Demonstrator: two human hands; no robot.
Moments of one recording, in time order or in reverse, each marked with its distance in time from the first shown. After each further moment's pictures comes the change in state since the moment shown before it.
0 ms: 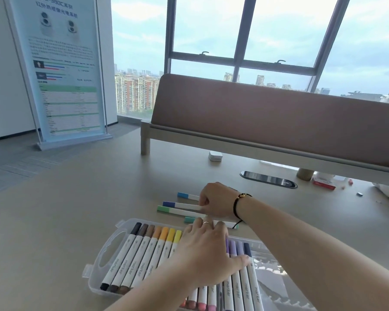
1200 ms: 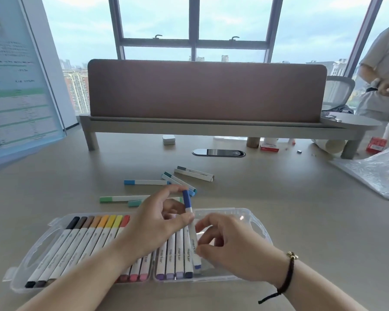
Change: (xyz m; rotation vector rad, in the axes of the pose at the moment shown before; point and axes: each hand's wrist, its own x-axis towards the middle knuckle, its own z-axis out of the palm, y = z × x) left_hand -0.010 0.029 0.000 -0.717 0.125 0.169; right_hand -0.222 0.037 0.025 0.733 0.092 0.158
